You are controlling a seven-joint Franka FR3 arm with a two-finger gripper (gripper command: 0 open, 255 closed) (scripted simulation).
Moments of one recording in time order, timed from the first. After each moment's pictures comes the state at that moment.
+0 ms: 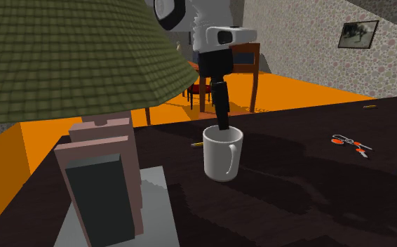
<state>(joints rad) -0.14 0.11 -0.57 -1.85 0.11 2.10 -0.74</state>
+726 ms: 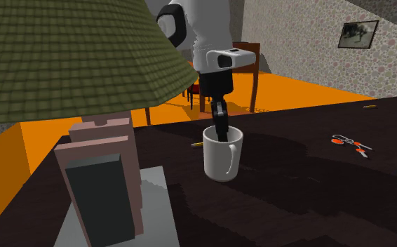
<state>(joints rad) -0.16 0.15 -0.56 -1.90 0.15 2.19 -0.77</state>
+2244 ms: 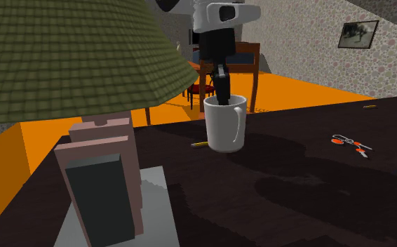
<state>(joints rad) -0.15 0.11 -0.57 -1.76 0.11 2.01 -0.74</state>
